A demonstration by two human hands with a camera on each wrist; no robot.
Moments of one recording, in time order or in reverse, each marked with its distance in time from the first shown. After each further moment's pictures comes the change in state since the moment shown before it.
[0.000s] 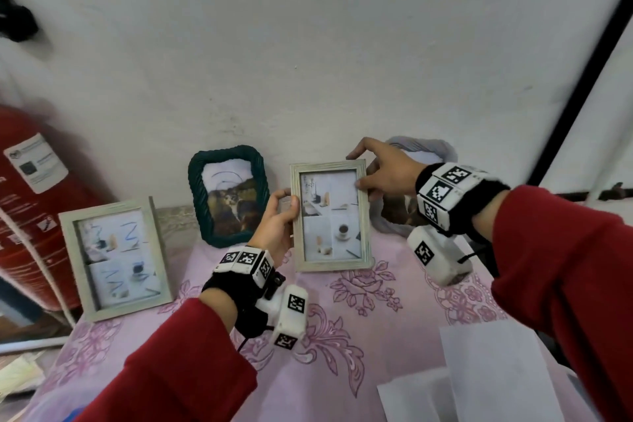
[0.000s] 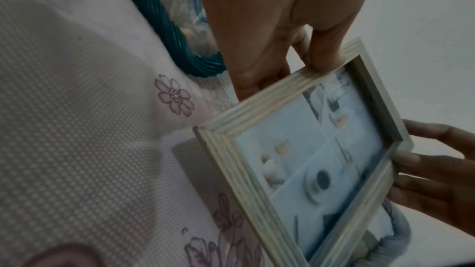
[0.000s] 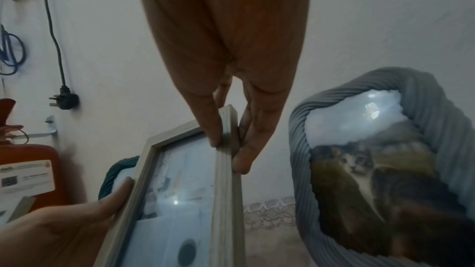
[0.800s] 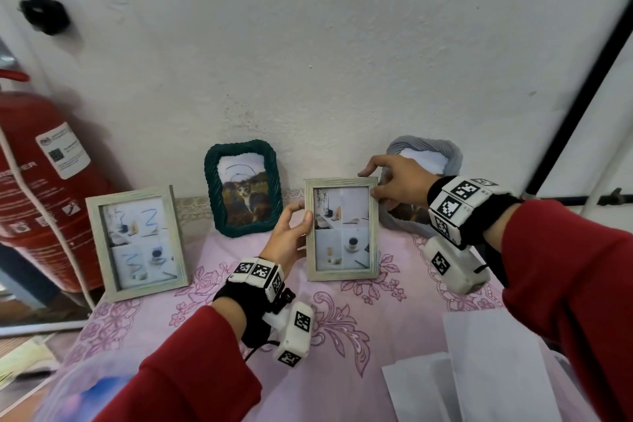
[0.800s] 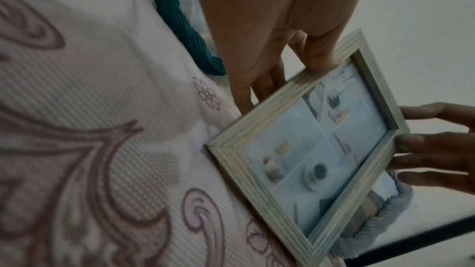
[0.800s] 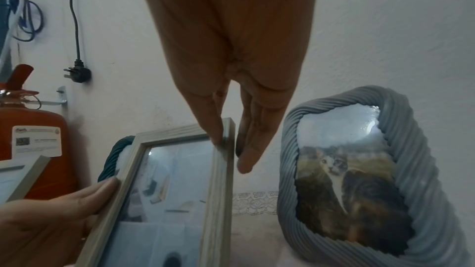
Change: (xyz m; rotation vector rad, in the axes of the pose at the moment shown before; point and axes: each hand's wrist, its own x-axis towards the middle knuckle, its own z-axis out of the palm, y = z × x) left_hand -0.023 -0.021 -0.013 0.094 -0.054 0.002; right_hand -0.026 -0.001 0.008 -0.154 0.013 0.016
